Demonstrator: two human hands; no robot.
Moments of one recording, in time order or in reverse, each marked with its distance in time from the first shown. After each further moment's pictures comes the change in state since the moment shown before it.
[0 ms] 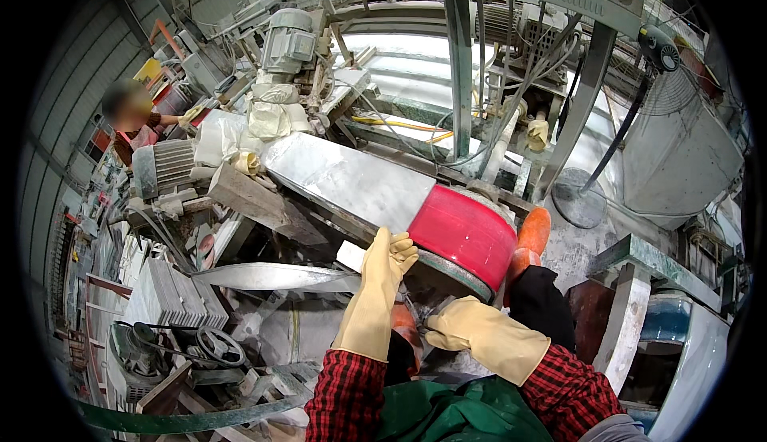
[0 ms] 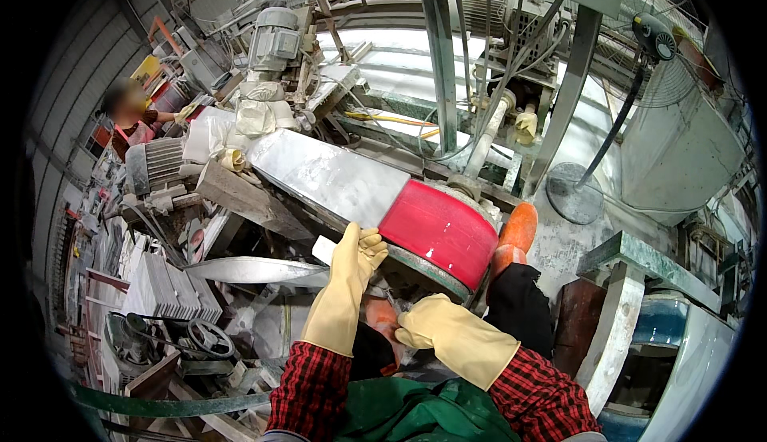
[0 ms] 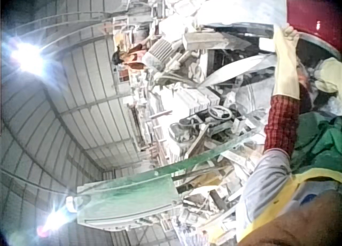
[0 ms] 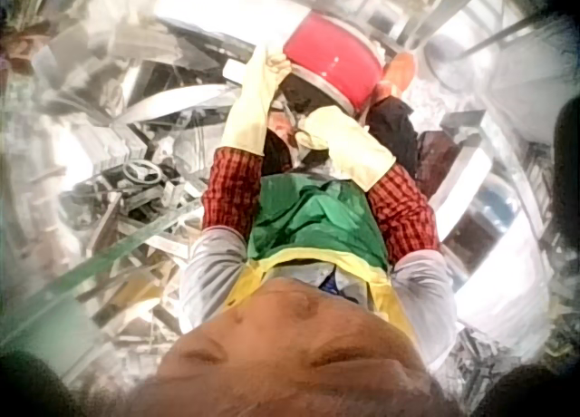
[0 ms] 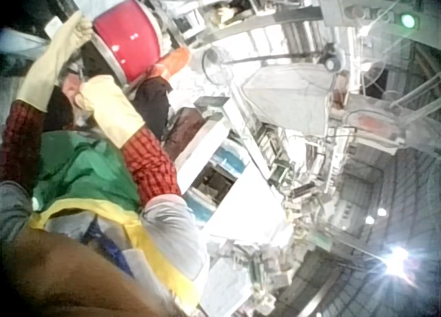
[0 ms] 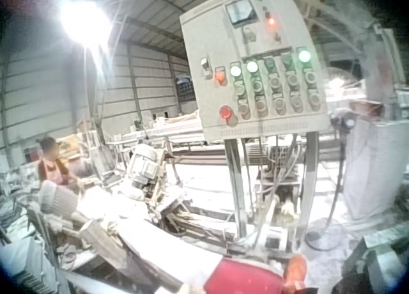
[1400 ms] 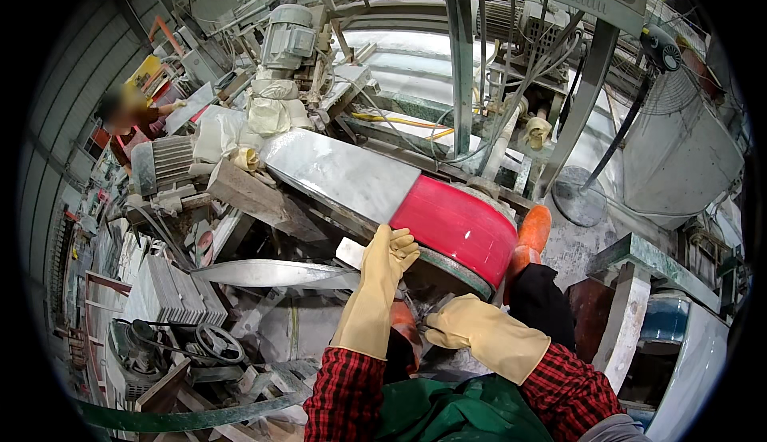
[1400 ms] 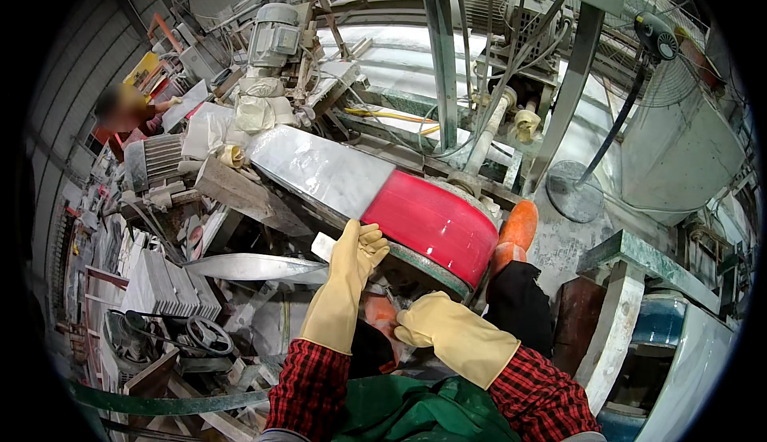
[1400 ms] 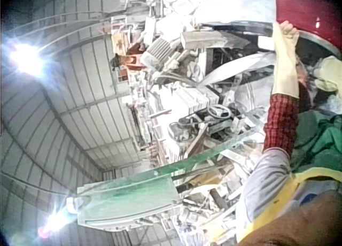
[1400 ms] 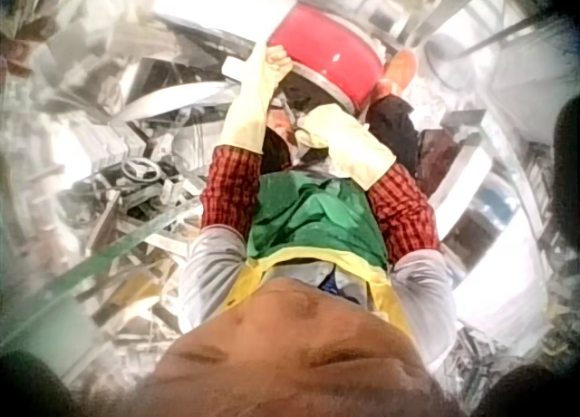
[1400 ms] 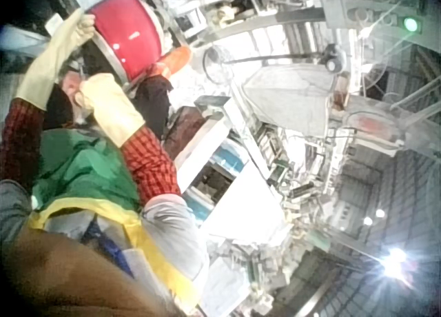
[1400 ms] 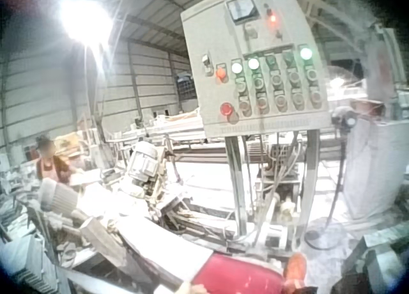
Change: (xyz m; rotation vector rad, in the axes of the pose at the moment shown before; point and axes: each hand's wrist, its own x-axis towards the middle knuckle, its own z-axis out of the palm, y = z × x) left_hand -0.002 0.000 -0.002 0.061 -0.004 0.012; right_hand 0.000 -0.002 -0.002 0.026 -0.026 0.044
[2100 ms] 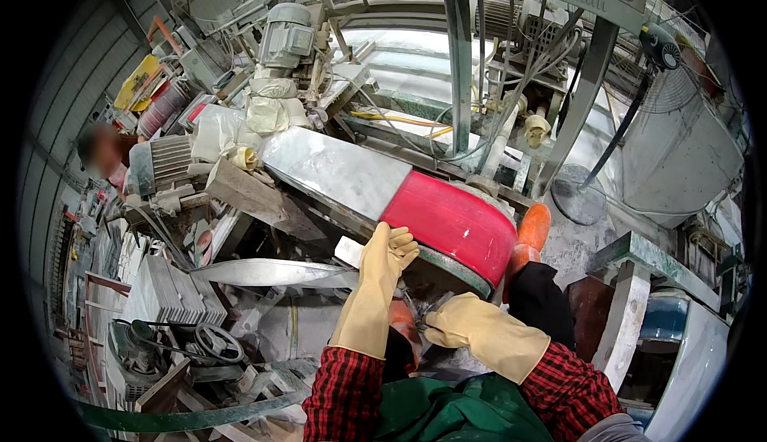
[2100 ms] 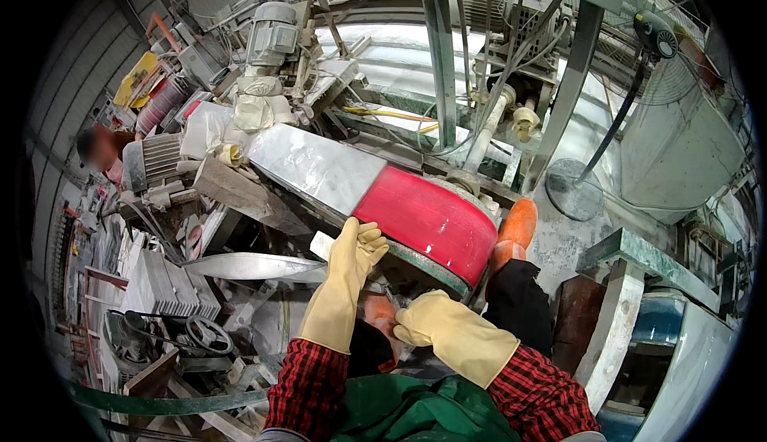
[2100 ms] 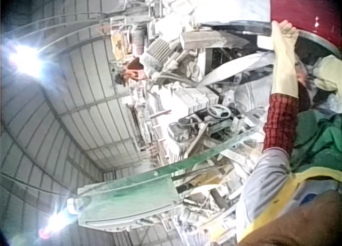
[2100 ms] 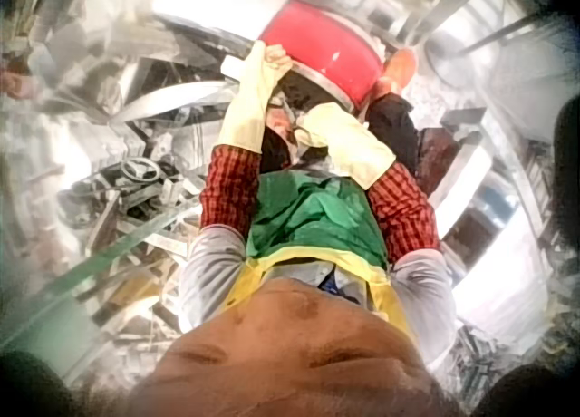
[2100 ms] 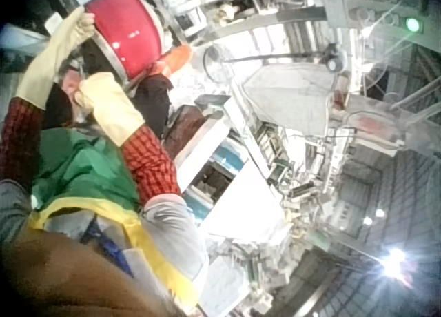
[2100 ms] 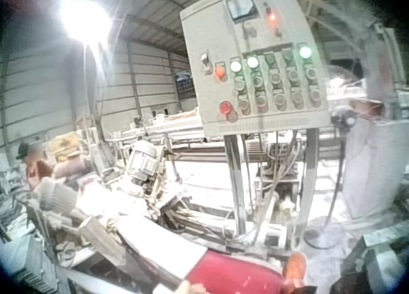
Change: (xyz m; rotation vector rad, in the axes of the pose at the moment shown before) left_hand -0.003 0.002 0.004 -0.003 0.008 -0.007; right_hand 0.002 0.003 0.007 -0.011 0.053 -0.030
